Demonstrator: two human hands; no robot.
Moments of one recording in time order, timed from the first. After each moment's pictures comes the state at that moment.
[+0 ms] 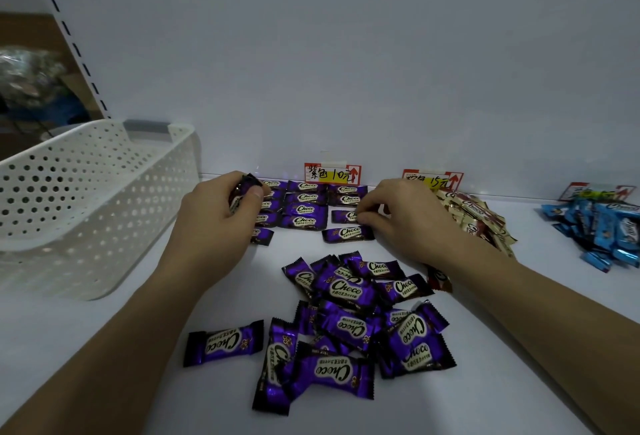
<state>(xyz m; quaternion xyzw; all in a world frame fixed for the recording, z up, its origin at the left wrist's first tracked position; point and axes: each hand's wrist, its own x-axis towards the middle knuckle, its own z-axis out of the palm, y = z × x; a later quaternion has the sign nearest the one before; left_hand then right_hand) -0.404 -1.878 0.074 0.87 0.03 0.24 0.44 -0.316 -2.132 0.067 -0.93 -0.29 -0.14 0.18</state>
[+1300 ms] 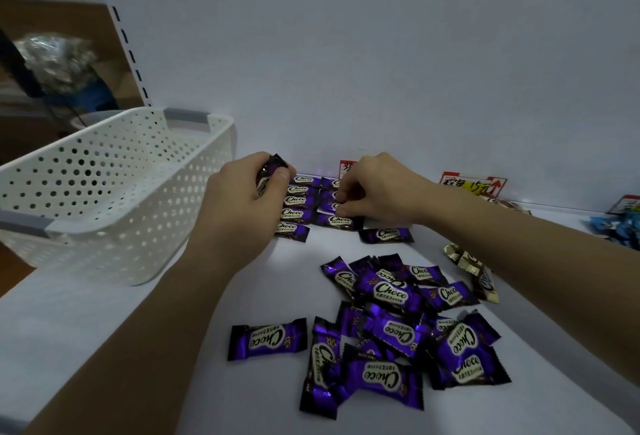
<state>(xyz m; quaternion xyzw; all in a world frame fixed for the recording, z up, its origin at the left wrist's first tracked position) -0.403 -1.863 0.082 0.85 0.01 0.29 0.43 -0.283 -2.054 0.095 -0.91 -0.40 0.00 0.12</state>
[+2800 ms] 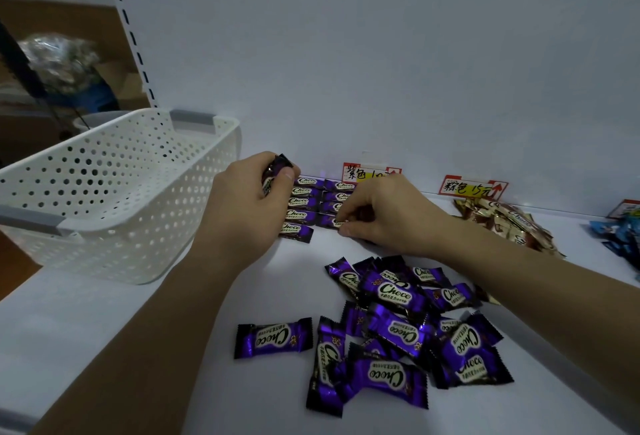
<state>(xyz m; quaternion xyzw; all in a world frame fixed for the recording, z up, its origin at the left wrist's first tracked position) -0.405 -1.863 0.086 0.85 0.03 0.28 0.44 -0.314 -2.066 0.082 -0.88 -0.44 -0.05 0.19</state>
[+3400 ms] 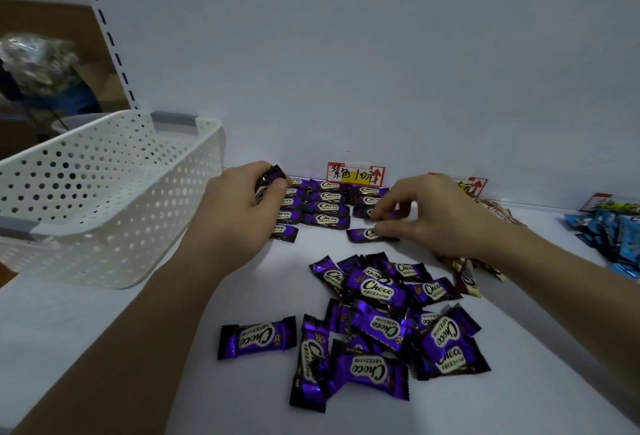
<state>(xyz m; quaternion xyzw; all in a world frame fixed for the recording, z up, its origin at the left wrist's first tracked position) -0.405 -1.866 0.085 0.88 0.02 0.24 0.40 -0.325 -2.127 0.098 -0.92 -0.34 -0.02 0.21</state>
